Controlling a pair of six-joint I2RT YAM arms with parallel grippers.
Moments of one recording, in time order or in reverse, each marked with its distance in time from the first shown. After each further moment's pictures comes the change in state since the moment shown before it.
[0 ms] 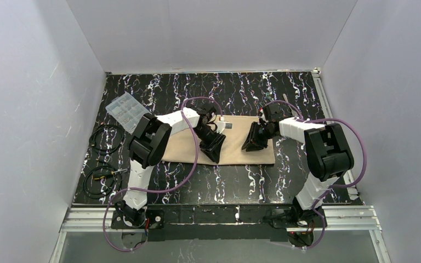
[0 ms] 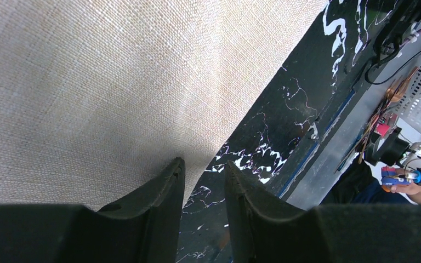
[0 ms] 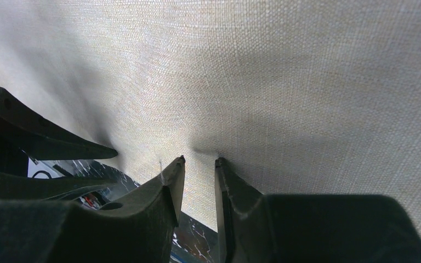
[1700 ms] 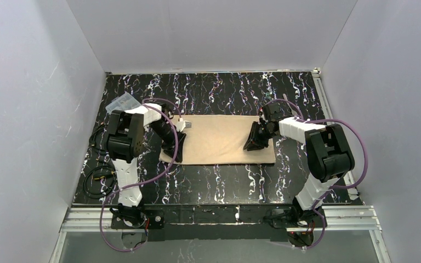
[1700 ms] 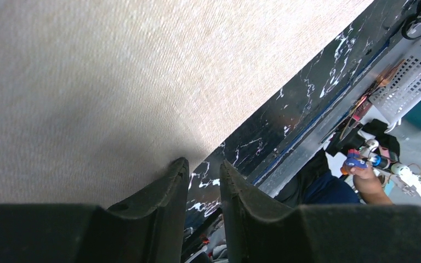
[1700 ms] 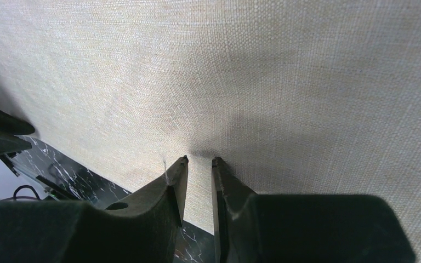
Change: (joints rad) left arm 0.397 -0.064 -0.159 -0.272 -0.060 0.274; right arm 0.009 -0.012 0.008 -0.026 0.067 -0.017
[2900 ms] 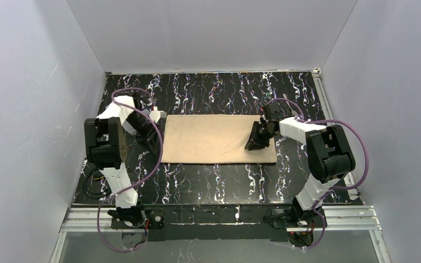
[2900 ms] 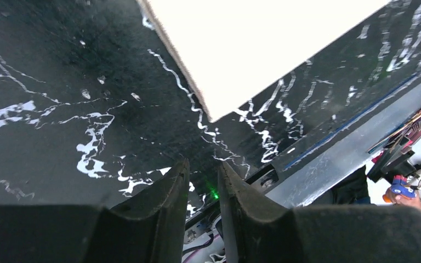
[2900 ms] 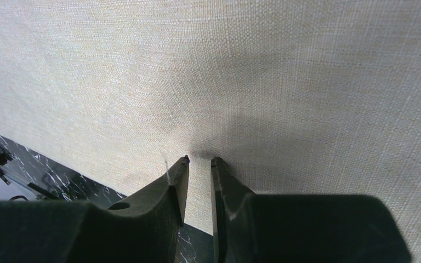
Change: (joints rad) left arm 0.257 -0.136 0.028 -0.144 -0.233 0.162; right arm 0.000 -0.012 0.000 -0.005 0.036 -0.010
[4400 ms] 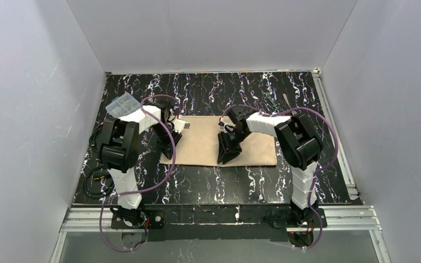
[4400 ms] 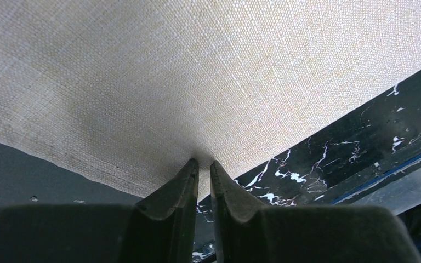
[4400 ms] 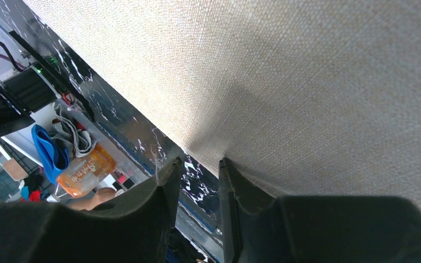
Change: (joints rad) left arm -0.284 -0.019 -0.120 0.278 -0.129 -0.130; right arm 0.295 0.280 0.302 -0.236 -0.330 -0.167
